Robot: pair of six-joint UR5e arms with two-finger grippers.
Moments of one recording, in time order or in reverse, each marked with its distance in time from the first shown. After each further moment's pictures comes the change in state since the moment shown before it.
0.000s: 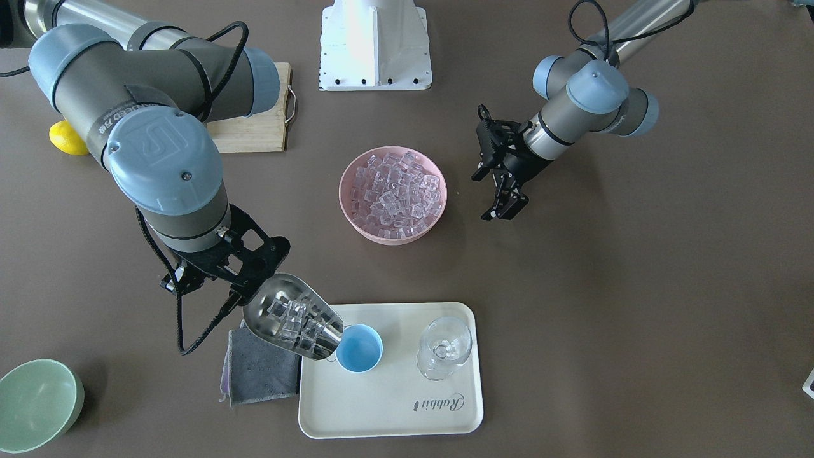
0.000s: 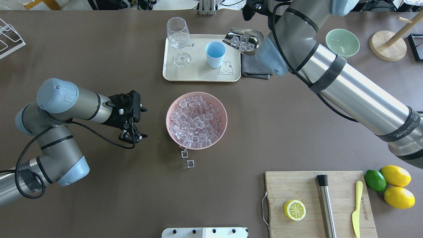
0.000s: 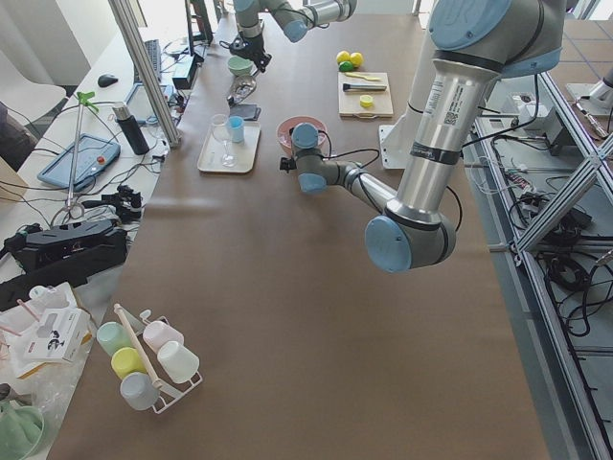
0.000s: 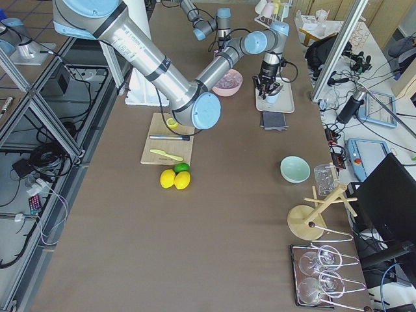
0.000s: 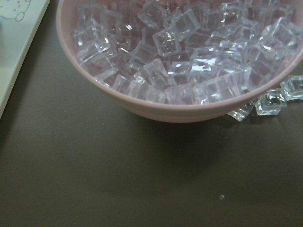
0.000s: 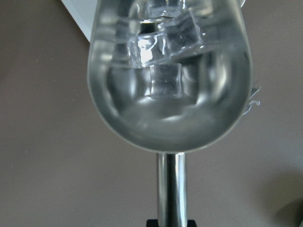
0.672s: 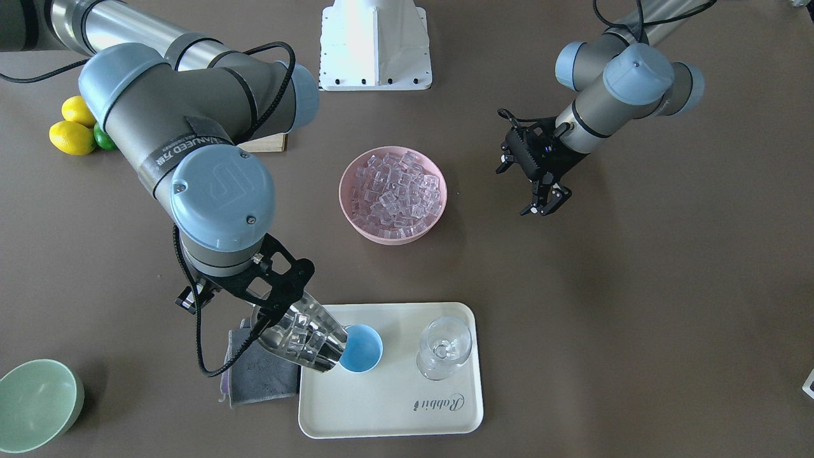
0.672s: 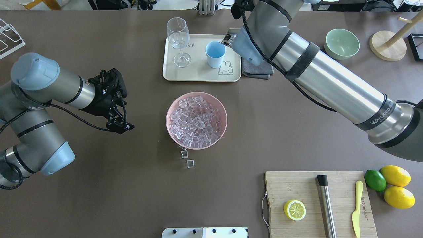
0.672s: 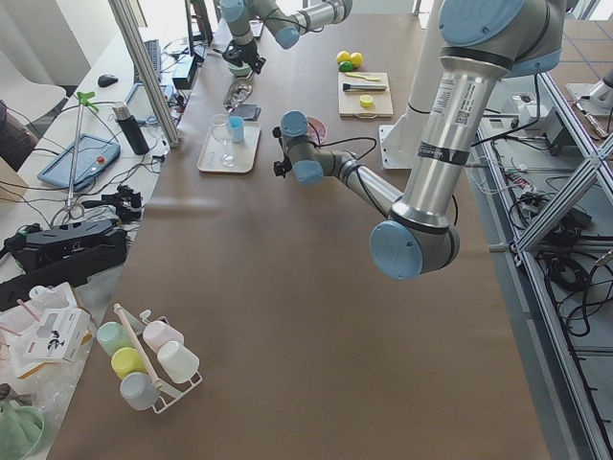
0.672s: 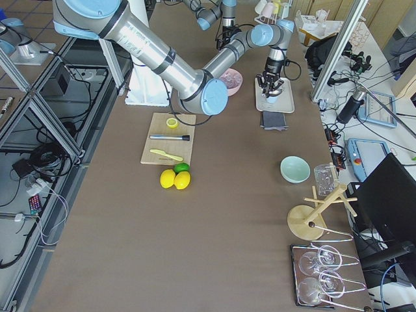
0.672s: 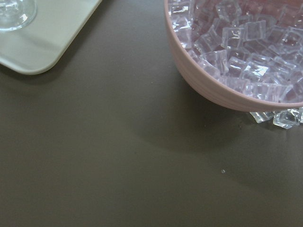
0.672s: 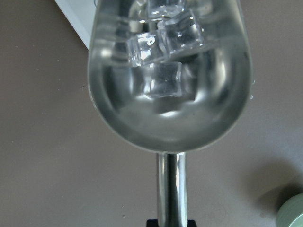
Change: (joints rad) left arm -0.101 0.033 -0.127 0.251 -0.117 -0.256; right arm -0.018 0.130 -0.167 -0.078 -0.078 -0.048
